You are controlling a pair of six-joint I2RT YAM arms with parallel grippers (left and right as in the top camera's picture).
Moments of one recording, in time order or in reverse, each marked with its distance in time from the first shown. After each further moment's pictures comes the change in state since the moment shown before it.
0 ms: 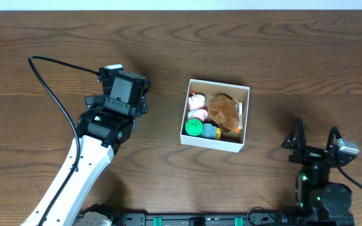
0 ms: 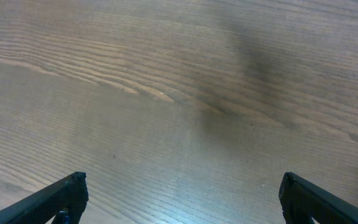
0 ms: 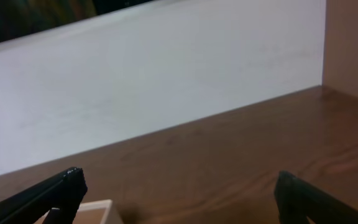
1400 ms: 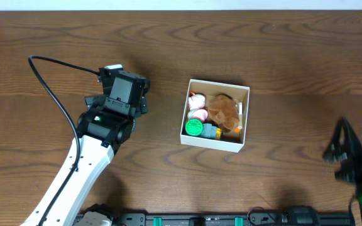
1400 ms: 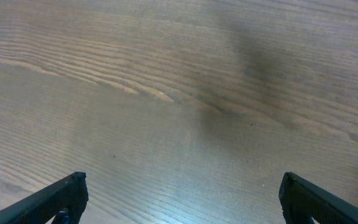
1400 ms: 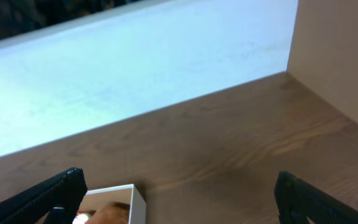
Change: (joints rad) left arm 0.000 0.000 0.000 0.000 0.000 0.000; right arm 0.023 0.515 1.136 -0.896 0.046 0.018
